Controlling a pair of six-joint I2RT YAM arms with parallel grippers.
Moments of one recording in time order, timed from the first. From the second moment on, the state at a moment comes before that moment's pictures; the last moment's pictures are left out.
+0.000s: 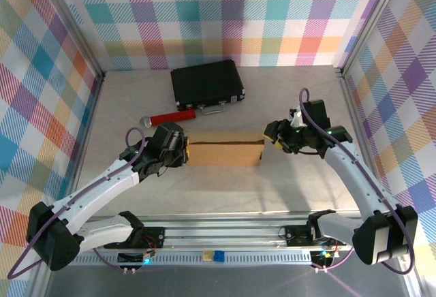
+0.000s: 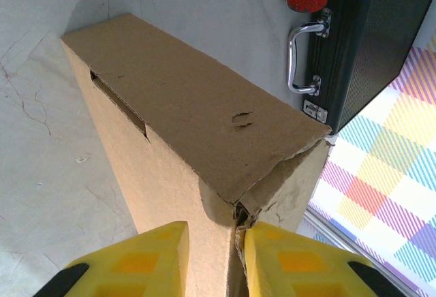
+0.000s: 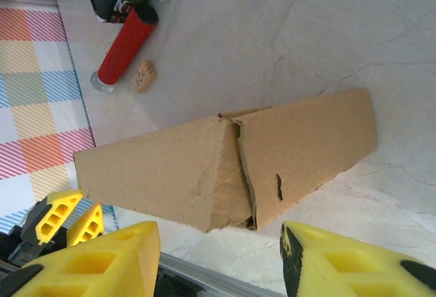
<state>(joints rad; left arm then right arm) -0.67 1.10 0.87 -0.58 -0.15 -2.07 0.26 1.17 0.99 -0.73 -0.53 0.83</state>
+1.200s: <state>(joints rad) -0.67 0.96 0.77 -0.60 -0.05 -1.92 0.26 1.15 0.88 -0.75 -0.63 0.63</state>
